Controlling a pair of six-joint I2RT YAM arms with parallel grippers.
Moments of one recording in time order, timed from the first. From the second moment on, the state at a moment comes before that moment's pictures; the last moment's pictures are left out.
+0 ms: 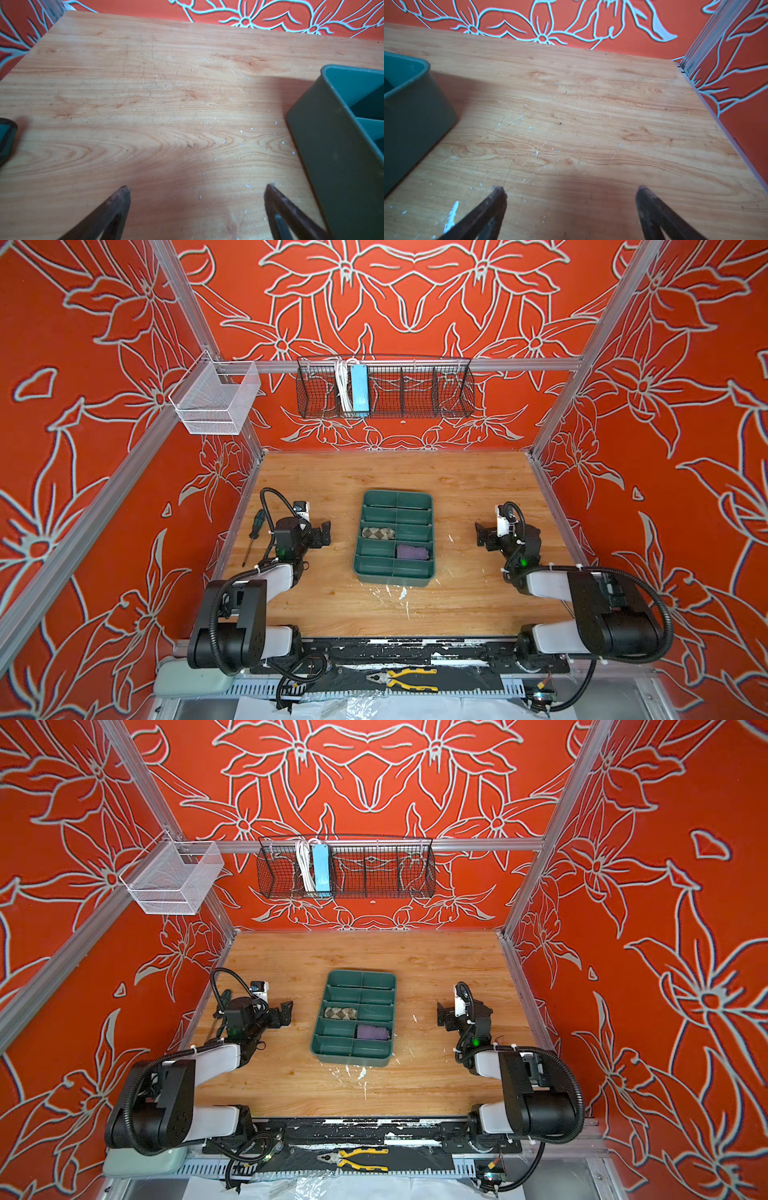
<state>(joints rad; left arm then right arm) 0.08 1.35 0.38 0.47 0.13 -0.05 0.02 1.40 0.27 0.76 -0.08 -0.07</state>
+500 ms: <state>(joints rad) 0.08 1.35 0.38 0.47 0.12 -0.05 0.02 1.40 0.27 0.75 -0.09 -0.07</state>
